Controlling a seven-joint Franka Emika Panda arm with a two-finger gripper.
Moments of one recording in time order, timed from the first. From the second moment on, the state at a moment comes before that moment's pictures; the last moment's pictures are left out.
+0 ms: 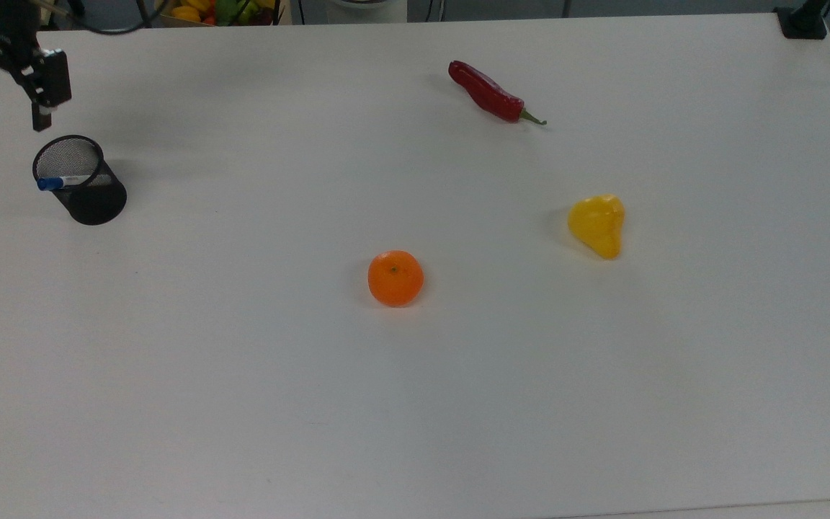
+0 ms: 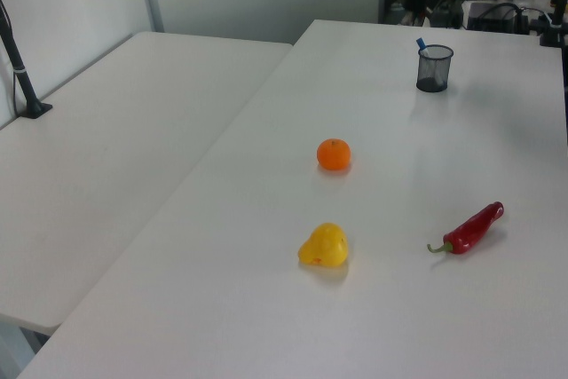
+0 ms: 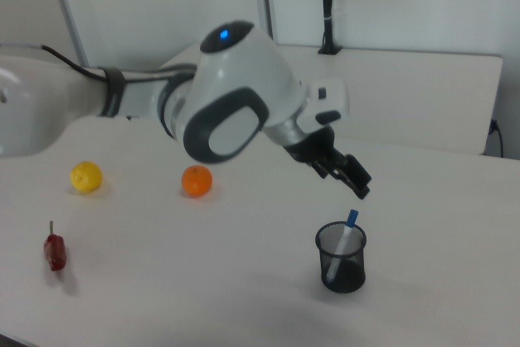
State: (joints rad) arm -0.03 0.15 -0.46 -1.88 0.03 2.52 -0.14
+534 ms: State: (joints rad) arm -0.02 0.01 -0.39 -1.63 0.10 1.90 -0.02
